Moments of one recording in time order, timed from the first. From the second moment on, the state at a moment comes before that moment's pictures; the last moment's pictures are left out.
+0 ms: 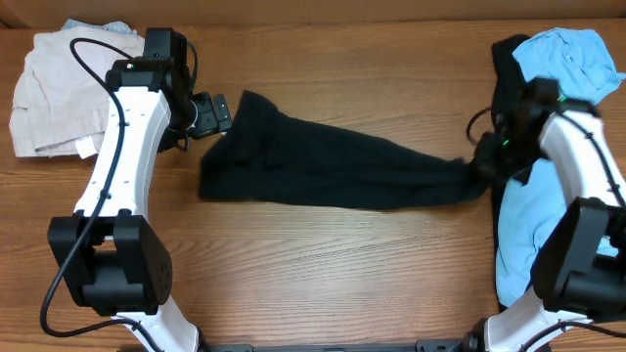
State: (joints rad) left arm -0.01 1.89 1.70 -1.15 0.03 -0.34; right arm -0.20 1.84 1.46 -1.17 -0.20 0.21
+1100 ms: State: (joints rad) left arm -0.01 1.89 1.67 -1.10 0.03 -0.20; right arm 0.49 1.98 1.59 -0.91 -0.34 0.37
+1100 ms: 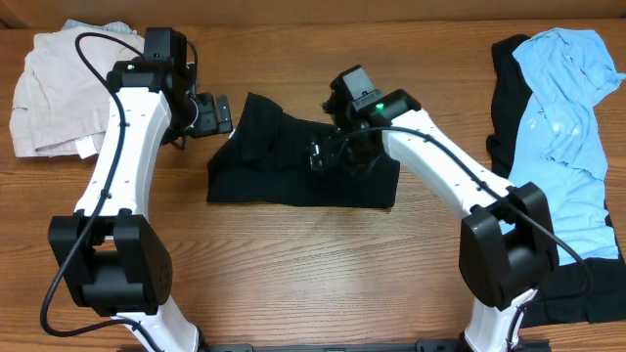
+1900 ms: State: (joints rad) left arm -0.03 2.07 1.43 -0.74 0.33 0.17; right arm 0.20 1.91 1.62 -1.17 -0.30 0.25
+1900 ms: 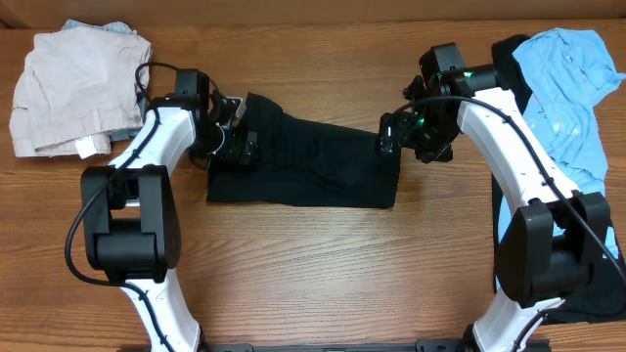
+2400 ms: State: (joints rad) left arm -0.05 2.13 1.60 -1.12 0.23 0.10; right arm 0.20 1.91 1.62 -1.04 -0.29 0.27
